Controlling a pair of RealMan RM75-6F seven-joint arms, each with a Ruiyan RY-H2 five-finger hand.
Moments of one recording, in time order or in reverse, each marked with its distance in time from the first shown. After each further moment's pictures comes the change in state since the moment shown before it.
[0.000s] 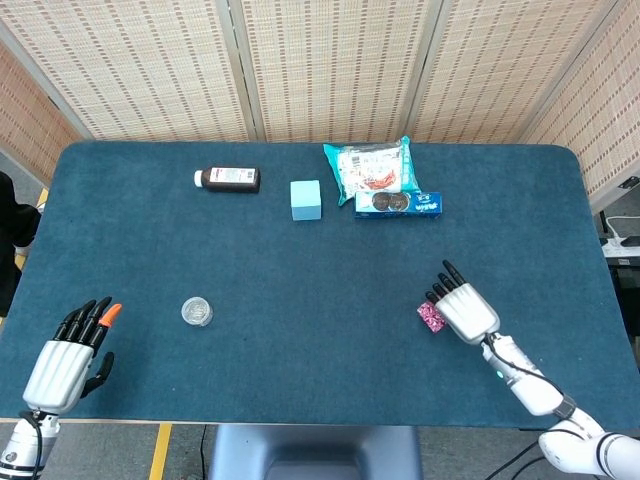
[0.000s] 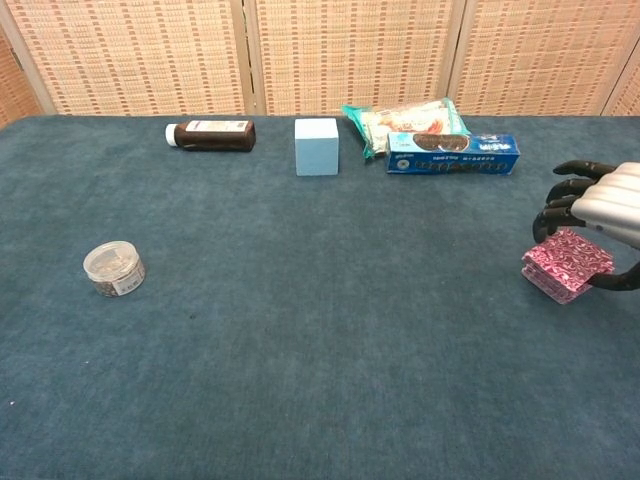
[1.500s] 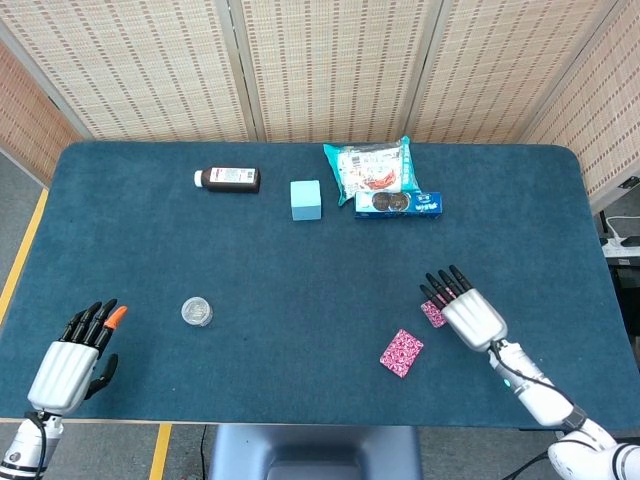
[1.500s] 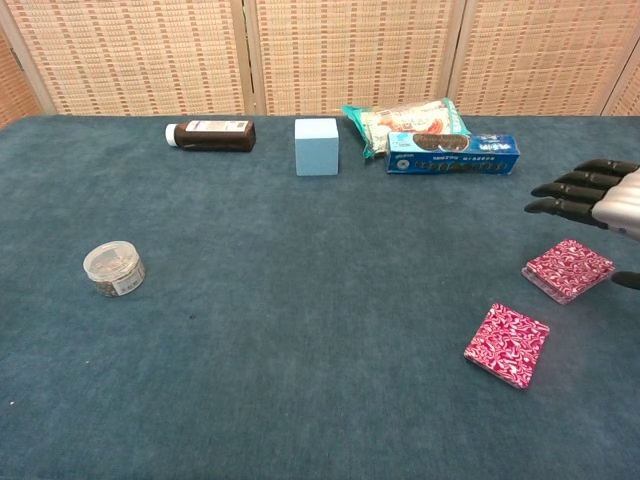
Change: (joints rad) left arm -0.006 -0.002 0.009 -0.007 0.008 -0.020 0.015; right arm -0.016 0.057 0.004 -0.063 0.055 -0.040 -0.120
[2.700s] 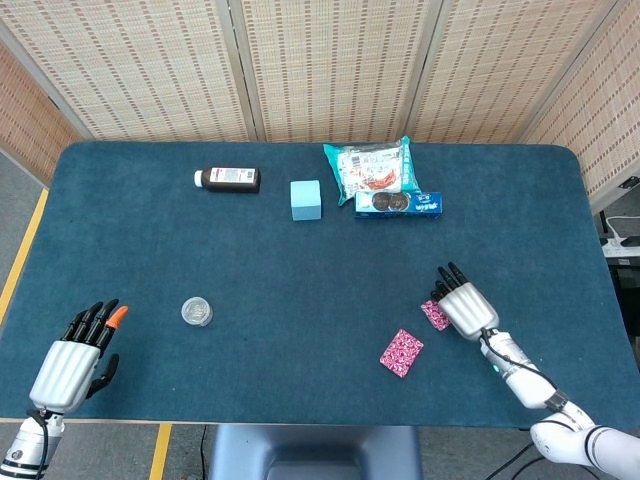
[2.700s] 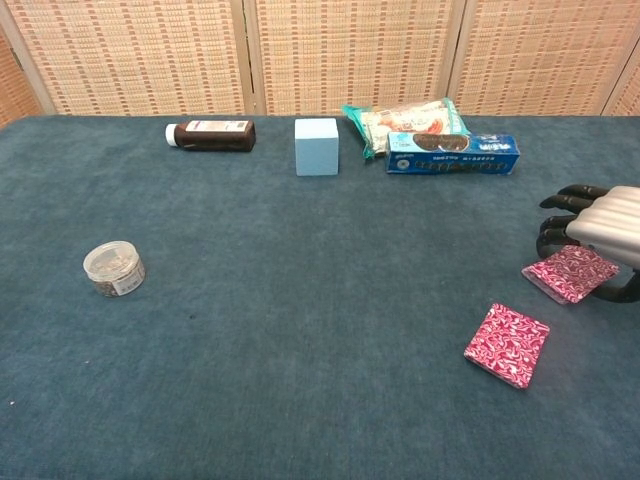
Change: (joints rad) left arm -0.006 -0.001 -0.002 0.002 -0.015 -0.014 0.002; right arm 0.044 -0.130 -0.001 0.184 0.046 -0.076 0.069
